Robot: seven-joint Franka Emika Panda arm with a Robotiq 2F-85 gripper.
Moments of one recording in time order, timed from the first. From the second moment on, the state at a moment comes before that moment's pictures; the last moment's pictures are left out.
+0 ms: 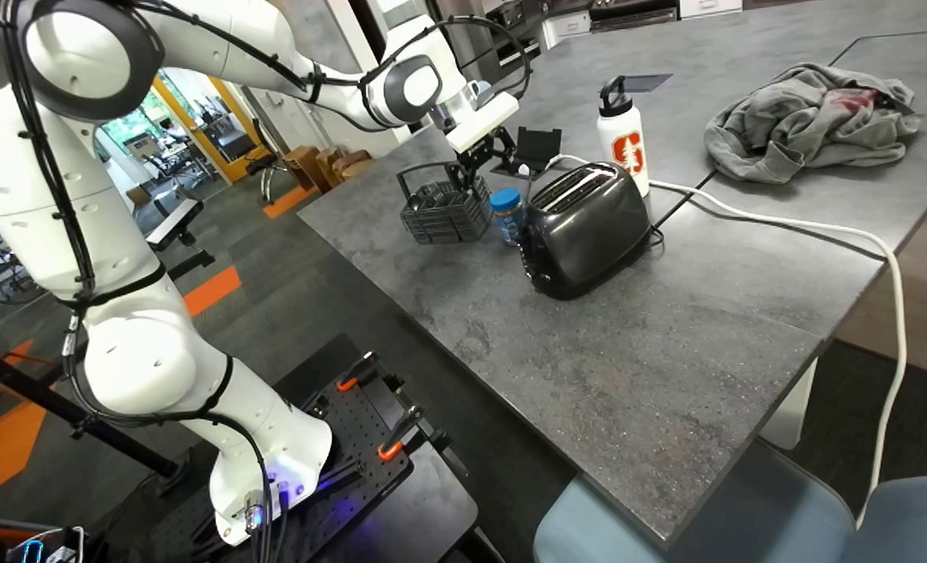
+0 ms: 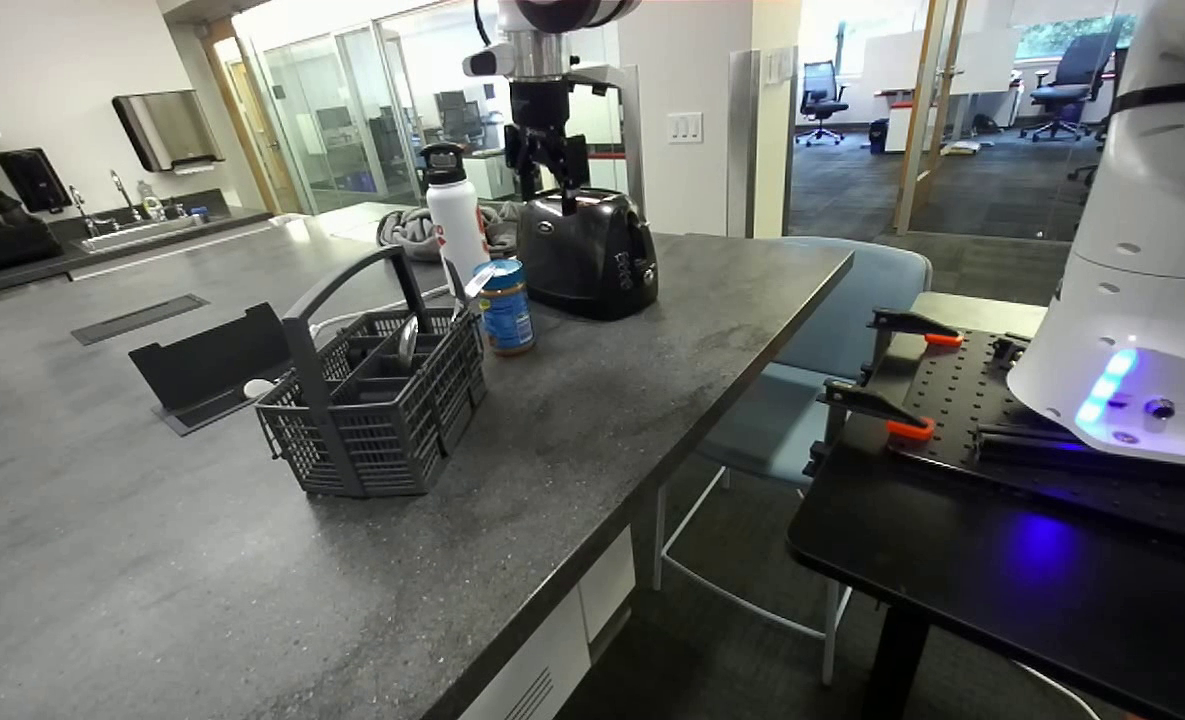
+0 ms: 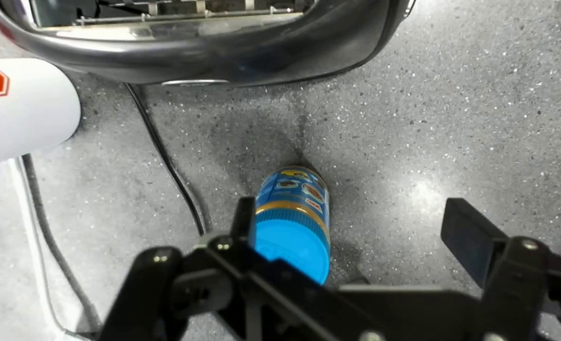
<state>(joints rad) 0.05 0.29 0.05 -2.01 -0.11 2.43 -1.23</state>
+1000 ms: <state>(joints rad) 0.05 0.44 0.08 -1.87 -0.15 2.43 -1.23</state>
